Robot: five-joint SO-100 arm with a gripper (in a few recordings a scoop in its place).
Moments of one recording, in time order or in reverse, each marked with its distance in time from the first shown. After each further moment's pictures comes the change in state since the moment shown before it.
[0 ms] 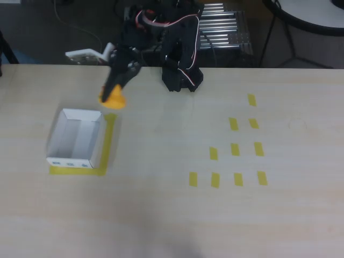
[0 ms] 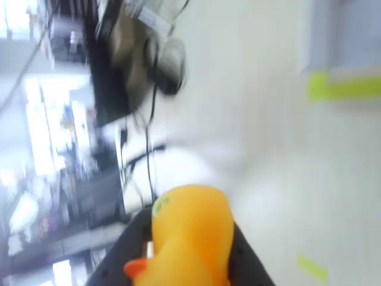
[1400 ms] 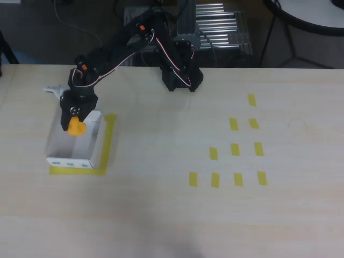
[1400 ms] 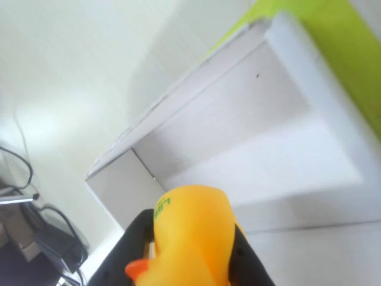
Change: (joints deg) arm 20.1 -53.3 -18.2 -6.2 3.7
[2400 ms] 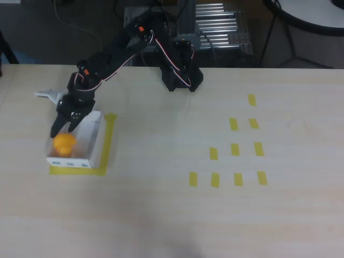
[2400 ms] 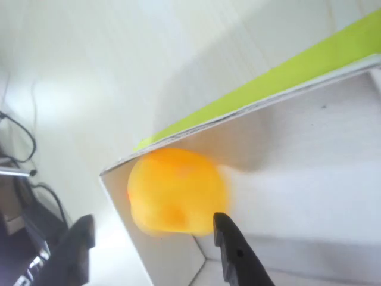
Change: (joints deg) arm -0.8 -0.9 4.6 -12.7 -9.4
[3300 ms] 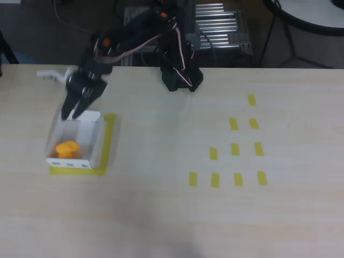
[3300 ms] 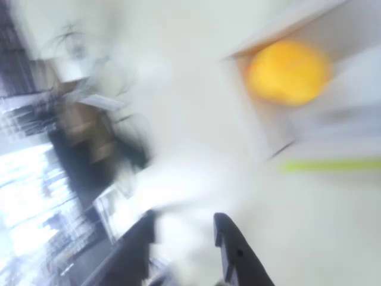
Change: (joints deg) arm -11.2 28.0 -6.5 19.2 9.8
